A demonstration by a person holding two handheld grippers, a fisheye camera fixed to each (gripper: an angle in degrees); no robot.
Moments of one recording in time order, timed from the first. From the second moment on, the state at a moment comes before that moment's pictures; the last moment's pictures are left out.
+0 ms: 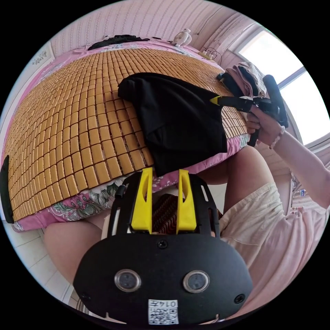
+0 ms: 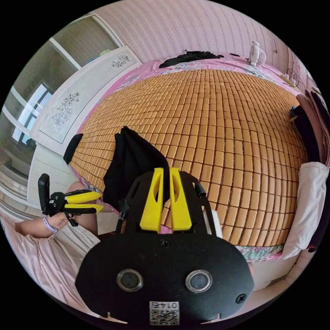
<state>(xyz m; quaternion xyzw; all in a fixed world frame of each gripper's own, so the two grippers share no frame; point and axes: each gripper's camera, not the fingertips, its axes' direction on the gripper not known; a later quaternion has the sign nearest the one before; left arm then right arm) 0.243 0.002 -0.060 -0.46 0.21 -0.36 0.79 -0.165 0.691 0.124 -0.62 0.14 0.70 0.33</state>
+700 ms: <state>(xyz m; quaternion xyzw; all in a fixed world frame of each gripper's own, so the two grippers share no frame) 0.005 -0.157 -0.303 -0.18 0.12 -0.46 0.86 0.026 0.413 0.099 -0.35 0.30 0.72 0.52</state>
